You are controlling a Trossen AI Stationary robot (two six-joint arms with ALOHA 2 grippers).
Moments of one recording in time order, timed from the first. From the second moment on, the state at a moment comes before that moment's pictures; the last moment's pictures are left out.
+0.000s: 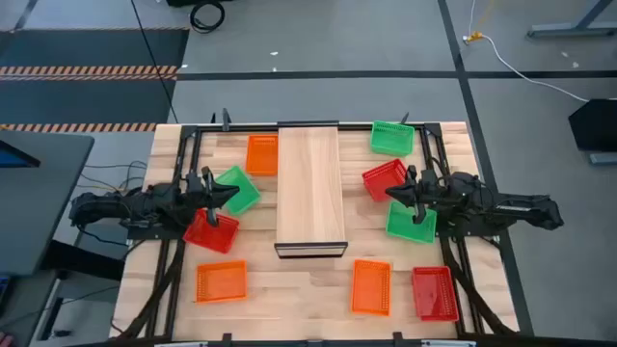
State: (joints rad) left arm -0.03 0.01 0.01 0.07 -0.32 -0.15; right arm -0.14 0.02 0.01 0.09 -0.05 0.32
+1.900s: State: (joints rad) left arm -0.03 0.01 0.01 0.07 -0.32 -0.15; right arm -0.14 0.02 0.01 0.09 -0.05 0.32
